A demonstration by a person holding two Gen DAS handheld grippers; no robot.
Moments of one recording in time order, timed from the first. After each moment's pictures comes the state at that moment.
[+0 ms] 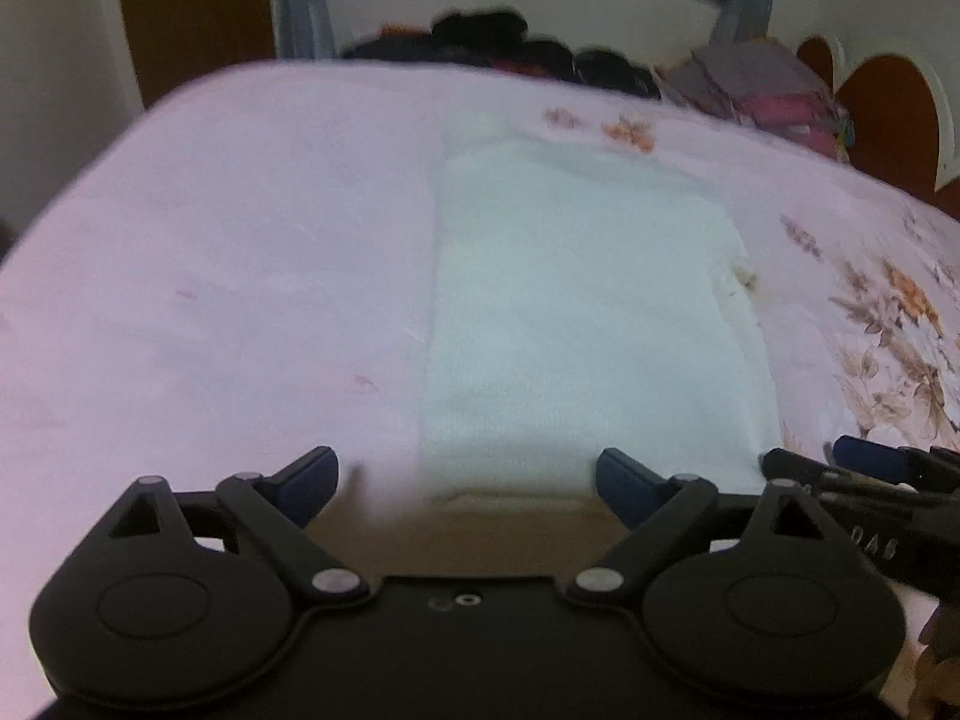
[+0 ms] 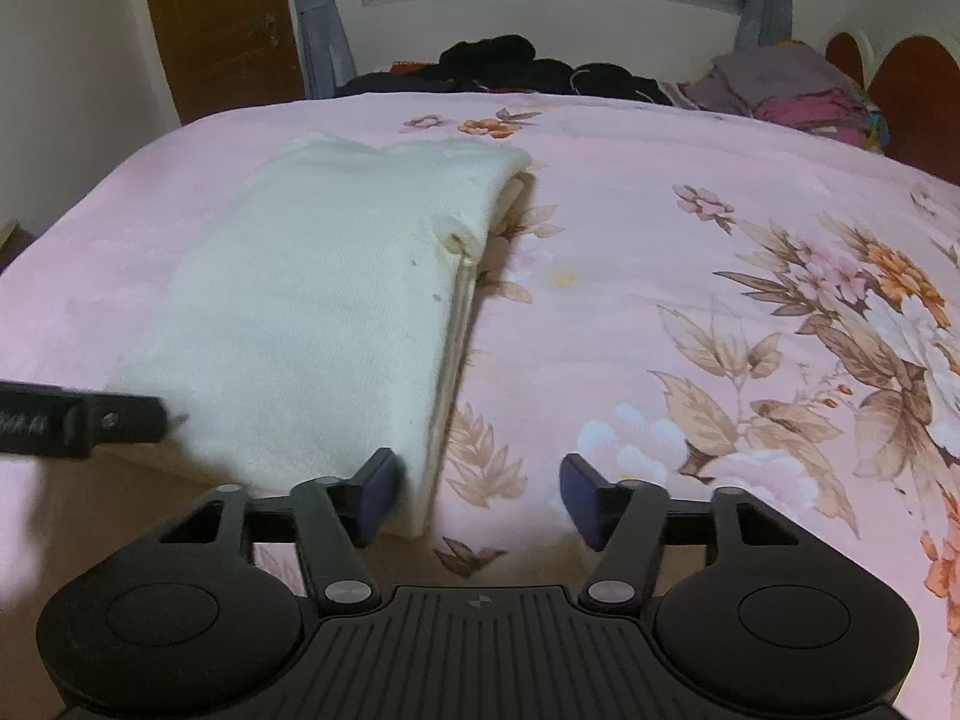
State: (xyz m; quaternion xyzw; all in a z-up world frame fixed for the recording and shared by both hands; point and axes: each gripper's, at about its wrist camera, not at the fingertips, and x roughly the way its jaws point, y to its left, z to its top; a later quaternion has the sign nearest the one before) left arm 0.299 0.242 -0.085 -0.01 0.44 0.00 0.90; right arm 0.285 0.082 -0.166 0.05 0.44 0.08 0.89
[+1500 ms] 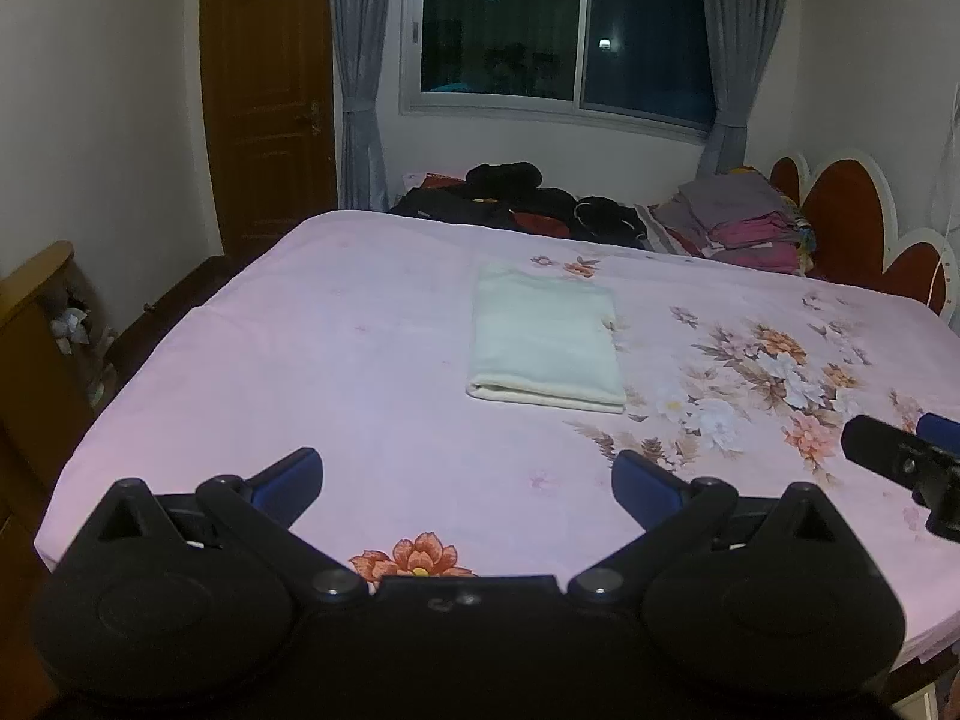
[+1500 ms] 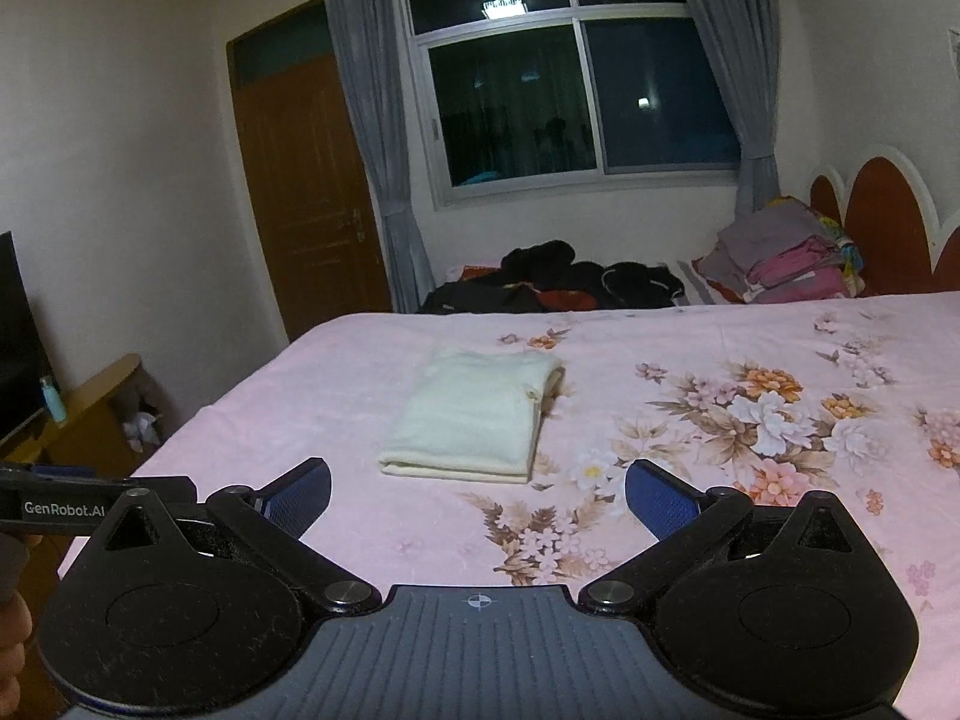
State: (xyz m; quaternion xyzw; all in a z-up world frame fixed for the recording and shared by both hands) left arm 0.024 0.221 0.065 -0.01 0.32 0.04 0.95; right arm -0.021 0.045 0.034 0.09 0.25 0.13 0.95
